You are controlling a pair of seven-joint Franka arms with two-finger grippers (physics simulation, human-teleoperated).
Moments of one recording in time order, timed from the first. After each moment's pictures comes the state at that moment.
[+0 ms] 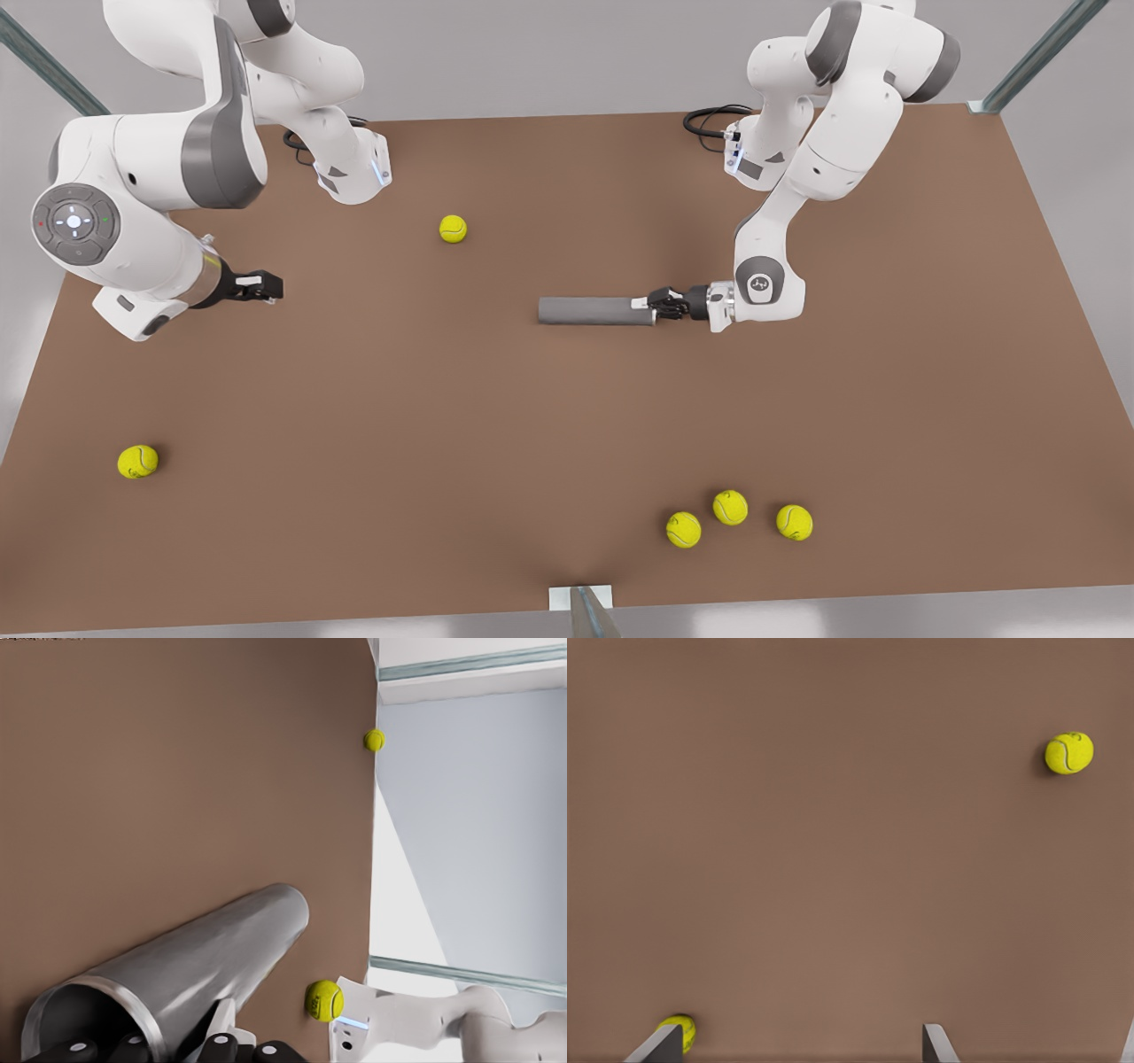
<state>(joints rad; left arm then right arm) -0.06 0.51 -0.30 -2.28 -1.54 2.10 1.13 0.22 0.22 -0.09 -1.28 -0.08 1.26 0.05</state>
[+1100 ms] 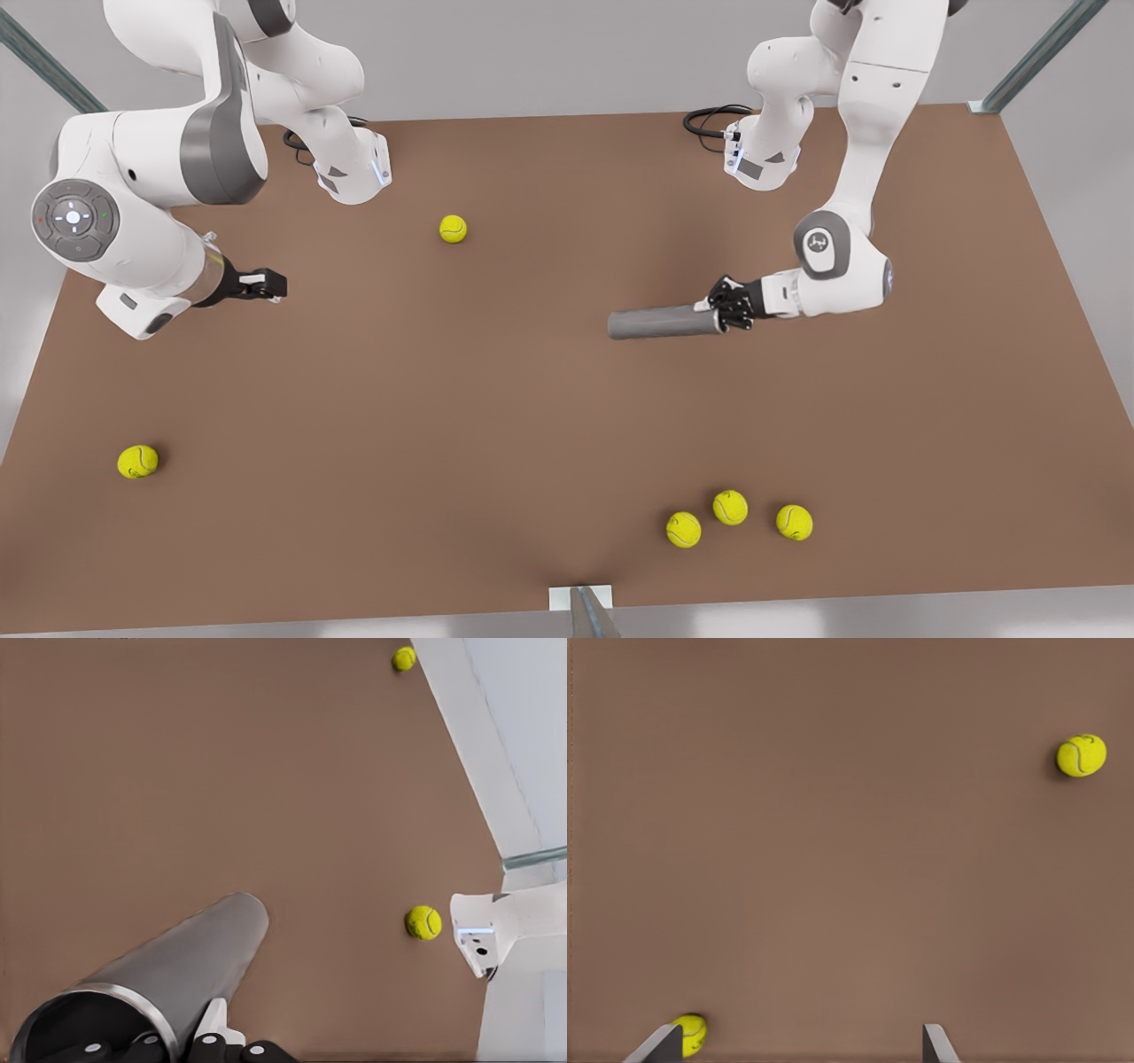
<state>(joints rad) -0.03 0.15 -0.18 -2.27 -0.98 2.10 1.04 0.22 0.21 -0.09 -1.28 -0.06 1.26 0.05</state>
